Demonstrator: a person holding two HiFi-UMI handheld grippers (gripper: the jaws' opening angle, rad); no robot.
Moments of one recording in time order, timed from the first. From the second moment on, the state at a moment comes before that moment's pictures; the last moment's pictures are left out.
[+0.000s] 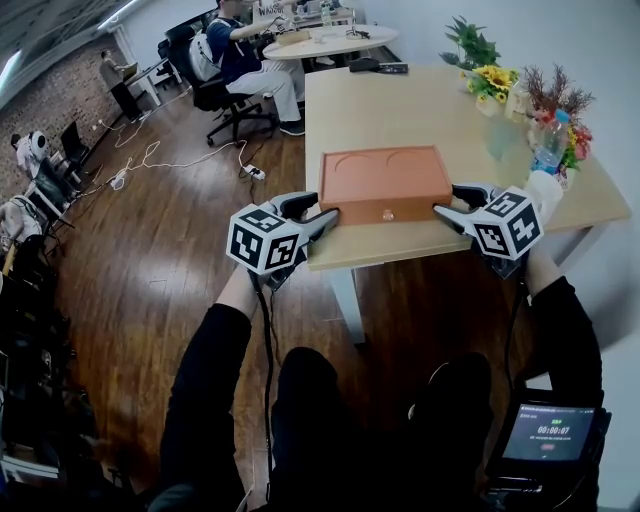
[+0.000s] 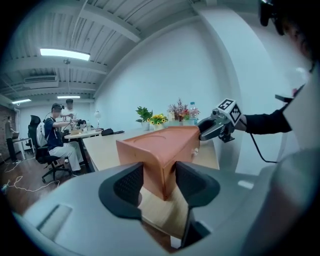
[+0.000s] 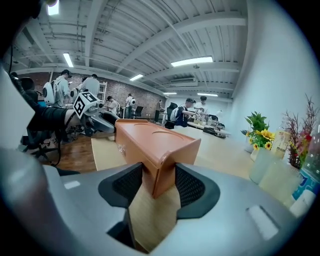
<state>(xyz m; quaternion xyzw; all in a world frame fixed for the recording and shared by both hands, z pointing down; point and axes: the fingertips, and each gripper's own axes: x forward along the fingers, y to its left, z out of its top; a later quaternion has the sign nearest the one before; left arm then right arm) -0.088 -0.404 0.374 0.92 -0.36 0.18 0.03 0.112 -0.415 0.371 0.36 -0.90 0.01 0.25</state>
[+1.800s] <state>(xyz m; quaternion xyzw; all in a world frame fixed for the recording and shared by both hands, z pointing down) -0.040 -0.034 0.320 0.85 -0.50 -0.07 -0.15 0.030 -0.053 0.328 0.48 -0.87 -0.08 -0.07</state>
